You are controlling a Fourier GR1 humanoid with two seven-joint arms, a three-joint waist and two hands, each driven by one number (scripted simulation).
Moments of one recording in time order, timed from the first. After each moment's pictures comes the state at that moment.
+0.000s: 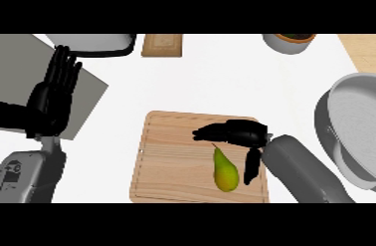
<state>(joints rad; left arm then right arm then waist) -0.29 0.26 0.05 -1.50 0.20 0.14 0.02 -0.57 -0.28 0.61 -0.91 0.54 0.39 -0.70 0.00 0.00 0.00</state>
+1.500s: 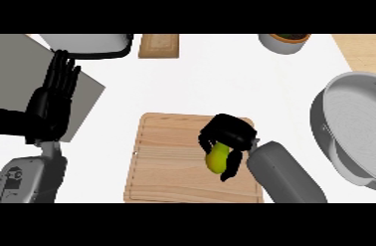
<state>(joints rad) -0.26 0.22 0.08 -1.54 0.15 0.13 0.03 -0.49 -0.13 0.46 -1.00 0.78 0.17 -0.54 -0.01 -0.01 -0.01</state>
